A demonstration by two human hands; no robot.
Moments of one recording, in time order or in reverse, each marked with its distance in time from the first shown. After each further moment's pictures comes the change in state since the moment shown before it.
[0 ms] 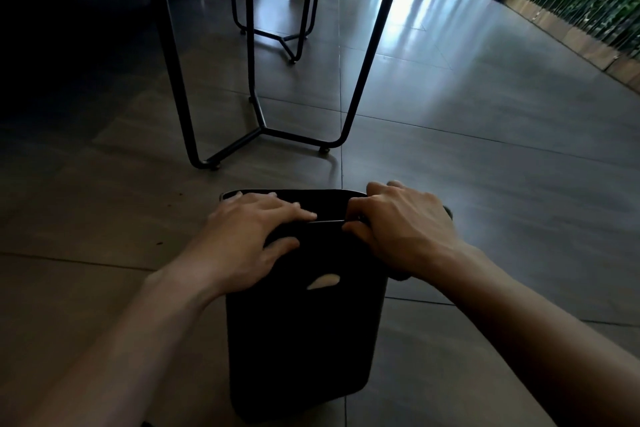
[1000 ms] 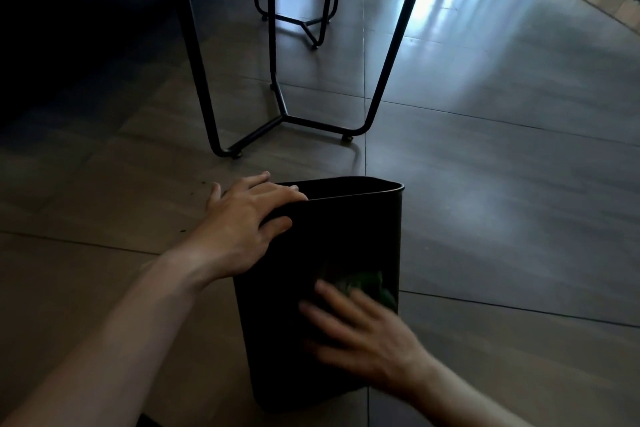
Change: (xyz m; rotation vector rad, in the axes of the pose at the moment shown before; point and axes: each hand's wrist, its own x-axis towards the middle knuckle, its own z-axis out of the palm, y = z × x) left_hand -0.002 -0.016 -0.005 -0.102 -0.031 -0.200; right_hand -0.080 -0.043 0.175 -0.127 0.398 -0.694
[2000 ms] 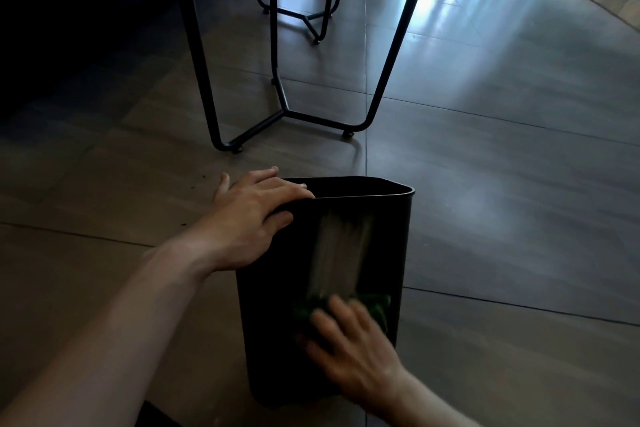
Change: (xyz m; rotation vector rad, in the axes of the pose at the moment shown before) left_hand 0.002 -0.001 0.000 0.013 -0.049 0.065; right_hand 0.008 -0.042 0.015 0.053 0.120 0.189
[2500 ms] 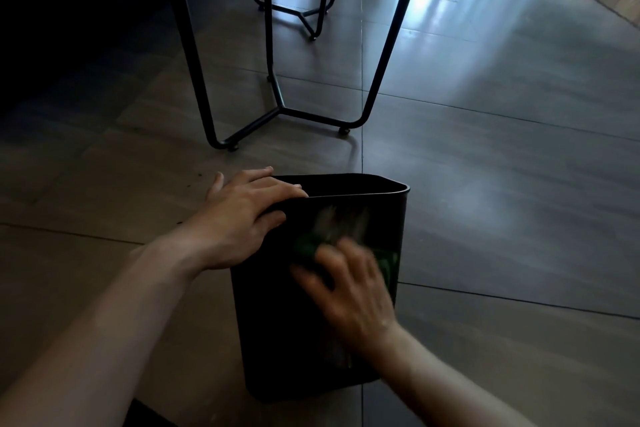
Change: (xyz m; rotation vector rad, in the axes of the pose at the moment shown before) left_hand 0.000 -0.004 0.001 0.017 -0.023 0.018; right_hand 0.050 0.033 -0.020 0.007 0.172 0.215
